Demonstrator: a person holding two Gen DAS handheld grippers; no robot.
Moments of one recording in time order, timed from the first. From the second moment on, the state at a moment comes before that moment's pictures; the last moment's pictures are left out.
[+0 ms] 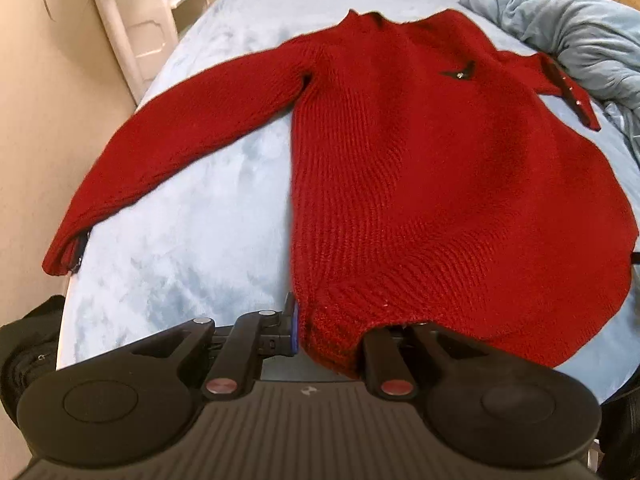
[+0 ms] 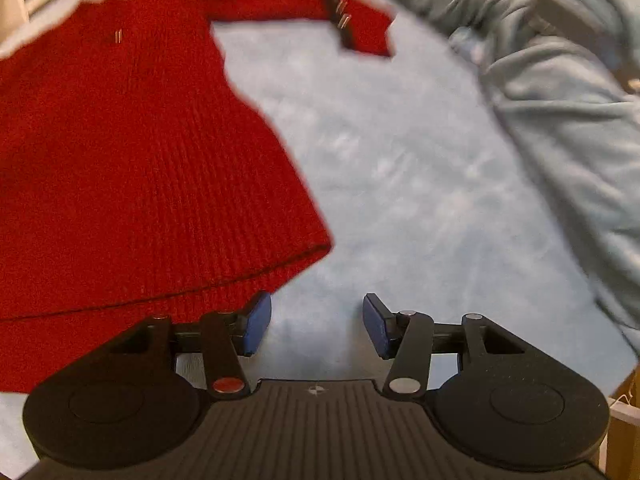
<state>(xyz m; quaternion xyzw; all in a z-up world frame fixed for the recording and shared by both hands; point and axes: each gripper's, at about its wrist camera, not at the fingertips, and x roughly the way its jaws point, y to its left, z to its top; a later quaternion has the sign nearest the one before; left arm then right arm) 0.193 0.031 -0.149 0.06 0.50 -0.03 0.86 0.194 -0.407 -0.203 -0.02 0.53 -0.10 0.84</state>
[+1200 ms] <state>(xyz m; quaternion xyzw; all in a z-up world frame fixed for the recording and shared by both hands) 0.174 0.067 -0.014 0.14 0.35 -0.04 0.92 0.143 -0.382 -0.004 -0.01 0.37 -0.06 0.93</state>
